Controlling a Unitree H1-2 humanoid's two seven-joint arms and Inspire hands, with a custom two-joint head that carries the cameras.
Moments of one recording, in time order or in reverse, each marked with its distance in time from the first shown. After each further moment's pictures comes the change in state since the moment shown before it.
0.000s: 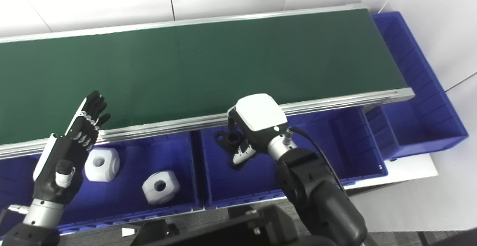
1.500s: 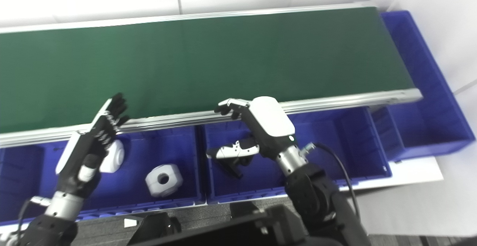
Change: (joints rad) left arm 0.023 -0.071 -0.027 0.050 0.092 0.002 -0.020; right arm 0.122 0.150 -0.141 0.133 0.722 -0.362 -0.484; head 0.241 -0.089
